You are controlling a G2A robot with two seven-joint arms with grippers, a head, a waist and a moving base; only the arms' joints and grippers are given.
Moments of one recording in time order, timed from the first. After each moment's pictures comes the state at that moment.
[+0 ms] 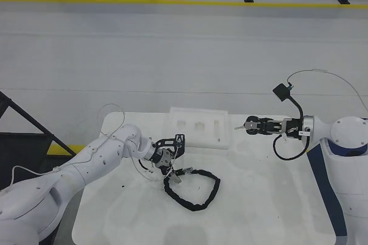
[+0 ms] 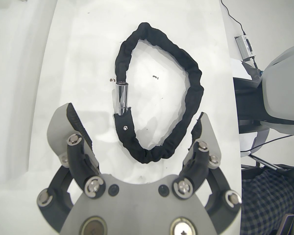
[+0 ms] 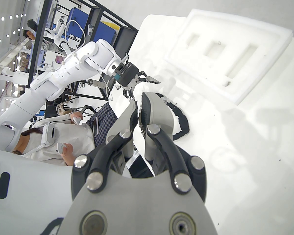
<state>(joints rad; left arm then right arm) 0.50 -0.97 -0.17 -1.09 0.56 -1.01 -0.40 -0.98 -1.10 1.44 -1.54 -0.02 -0.15 1.34</state>
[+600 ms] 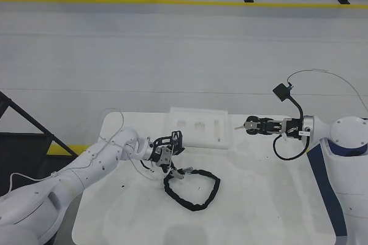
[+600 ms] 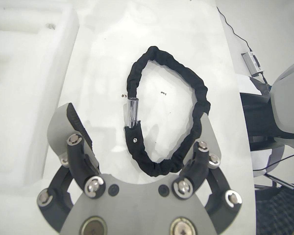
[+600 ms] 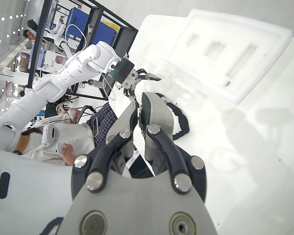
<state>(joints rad) 0.57 -0.96 -0.25 -1.07 0.79 -1.01 -0.09 -0.98 -1.10 1.44 -1.54 -0.02 -0.15 1.34</state>
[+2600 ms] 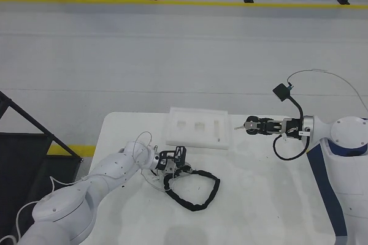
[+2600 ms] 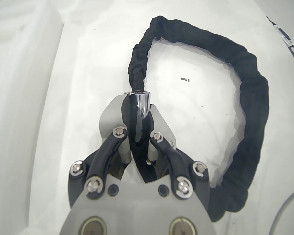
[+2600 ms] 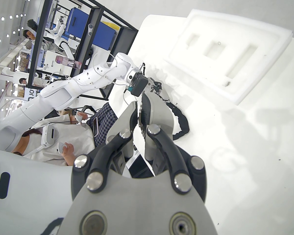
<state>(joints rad) 0.63 -1.21 -0.23 -0.62 1.58 -0.90 0.70 -0.98 -1.10 1.44 -1.54 -0.02 -0.15 1.34</state>
